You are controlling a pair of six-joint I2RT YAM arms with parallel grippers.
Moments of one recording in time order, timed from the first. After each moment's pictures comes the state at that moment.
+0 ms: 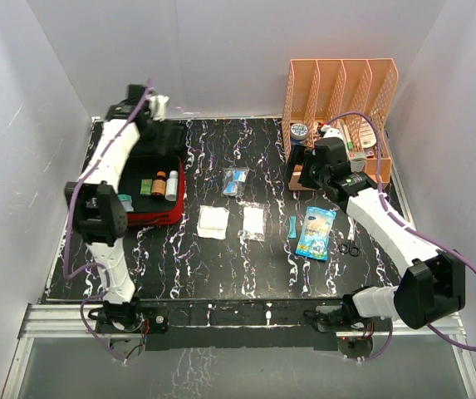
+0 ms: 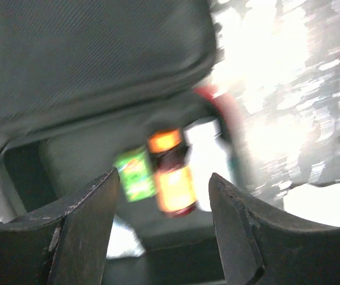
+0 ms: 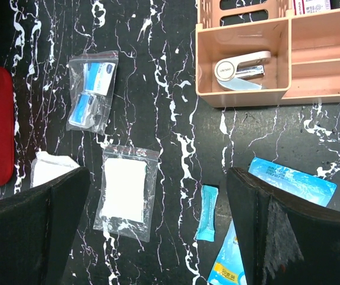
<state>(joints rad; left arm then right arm) -0.07 1.96 1.89 -0.97 -0.02 0.17 0.34 1.30 1.07 -0.40 0.07 0.47</state>
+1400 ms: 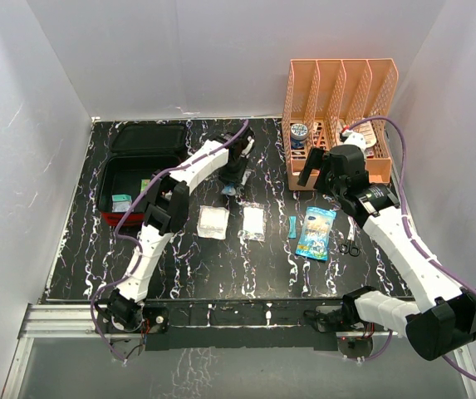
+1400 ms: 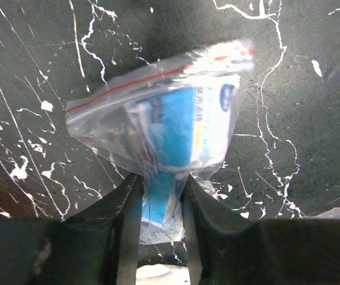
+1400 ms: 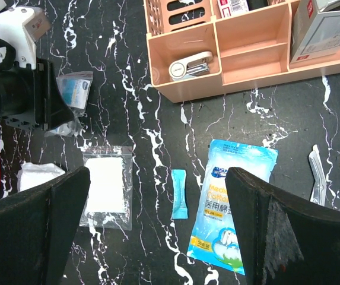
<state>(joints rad) -0.59 2.49 2.23 -1.01 -0.08 -0.19 0.34 1.10 1.06 -0.55 0.23 0.49</state>
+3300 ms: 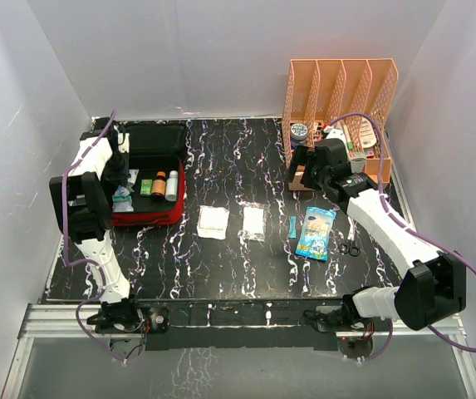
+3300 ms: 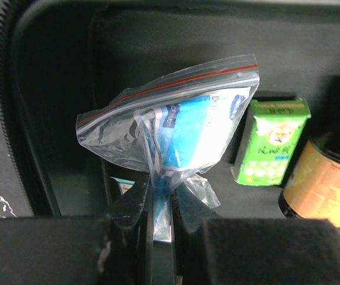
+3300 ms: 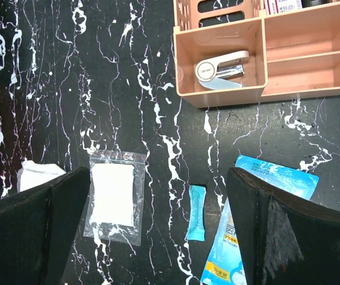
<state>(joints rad) 0.14 2.03 1.66 -0.91 -0.06 0.12 0.34 1.30 1.07 -0.41 0.13 0.48</state>
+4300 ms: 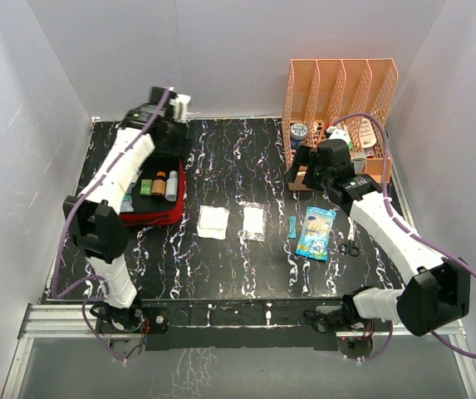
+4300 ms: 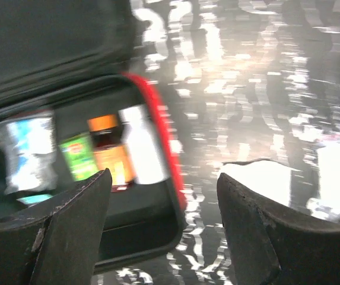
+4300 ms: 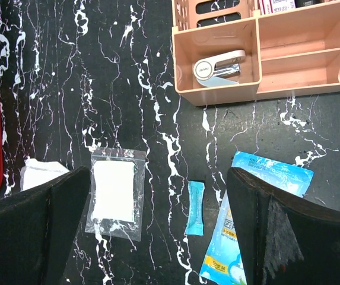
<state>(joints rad) -0.20 1.85 1.85 -0.96 -0.06 0.04 0.34 1.26 1.07 -0.44 0.15 0.48</state>
